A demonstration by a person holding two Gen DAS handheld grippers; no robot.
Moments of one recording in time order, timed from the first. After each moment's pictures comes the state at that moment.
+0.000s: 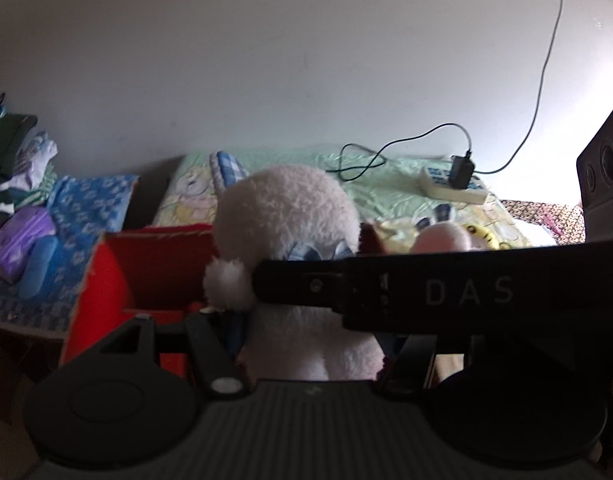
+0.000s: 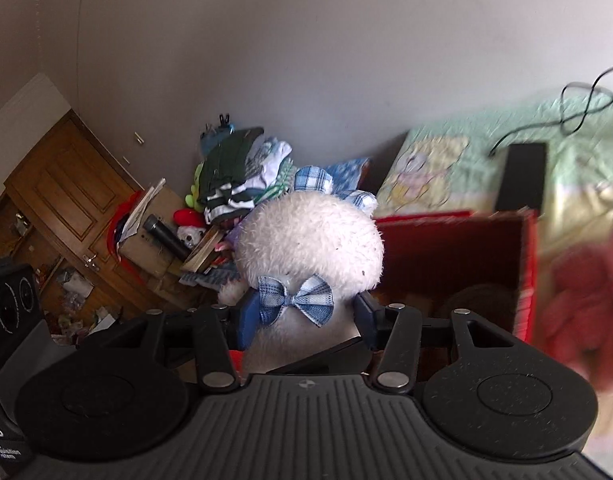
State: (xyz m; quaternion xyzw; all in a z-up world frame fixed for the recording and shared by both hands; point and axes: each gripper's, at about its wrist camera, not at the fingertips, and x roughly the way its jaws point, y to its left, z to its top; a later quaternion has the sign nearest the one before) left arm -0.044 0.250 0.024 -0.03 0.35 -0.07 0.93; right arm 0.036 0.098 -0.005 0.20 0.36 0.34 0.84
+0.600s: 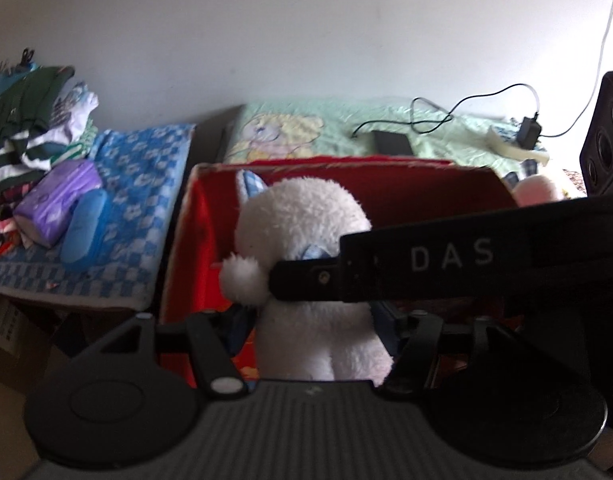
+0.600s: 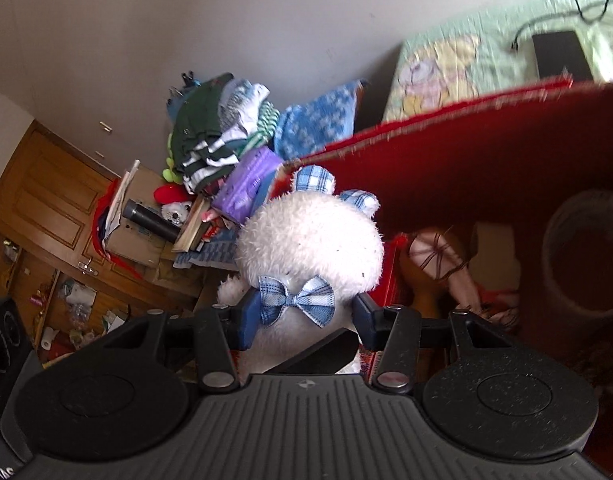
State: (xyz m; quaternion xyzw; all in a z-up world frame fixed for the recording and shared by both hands) left arm -0.029 0.340 -0.021 -0.01 0.40 -0.03 0.91; right arm 0.063 0.180 -0.053 0.25 0.45 0.31 0.80
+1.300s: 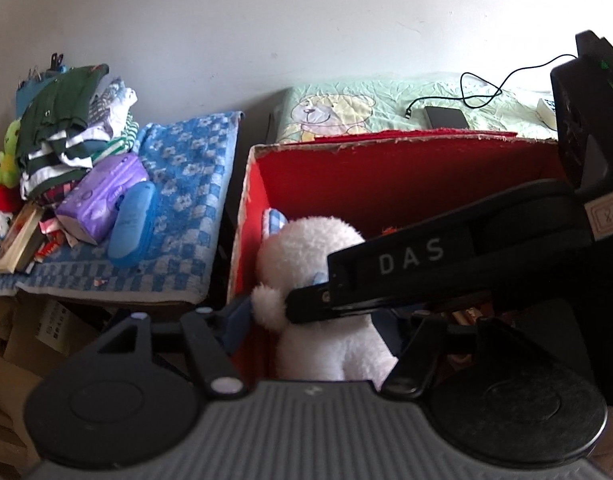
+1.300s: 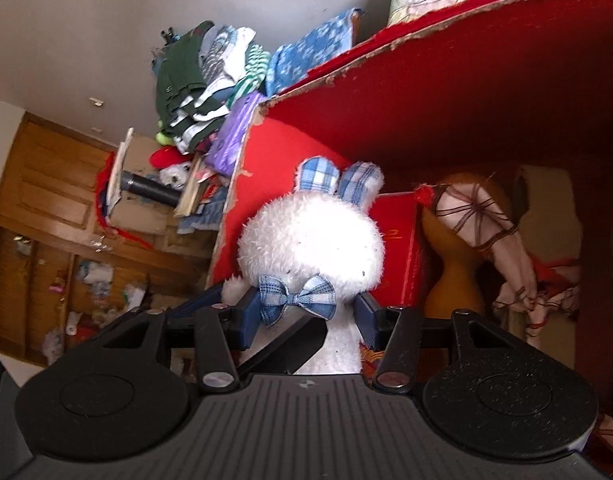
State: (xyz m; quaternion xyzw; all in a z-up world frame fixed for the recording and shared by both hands) left arm -0.019 0.354 -0.031 0.04 0.43 0.03 0.90; right arm 0.091 0.199 -0.089 0.27 0.53 0.34 0.73
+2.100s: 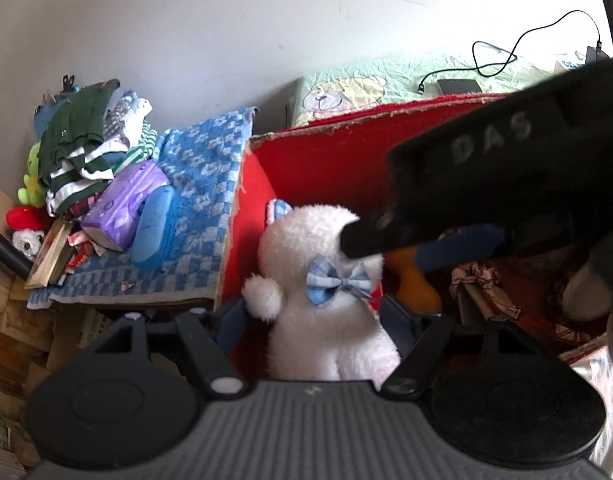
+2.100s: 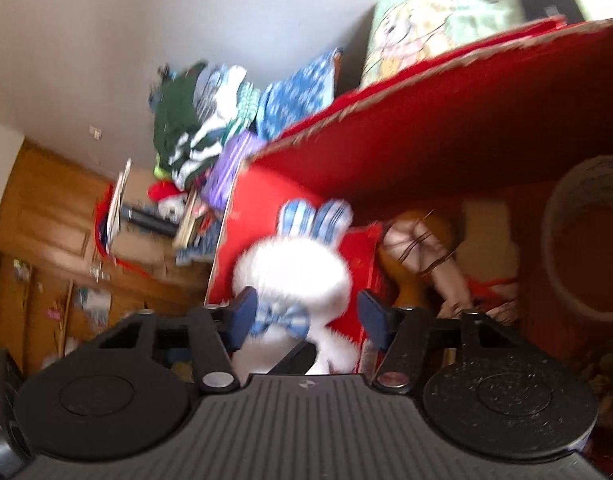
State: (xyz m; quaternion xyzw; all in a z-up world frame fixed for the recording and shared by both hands) left arm -0.019 0.324 -0.041 0.11 0.43 0.07 0.89; right arm 0.085 0.156 -0.075 0.30 0.49 0.30 0.76
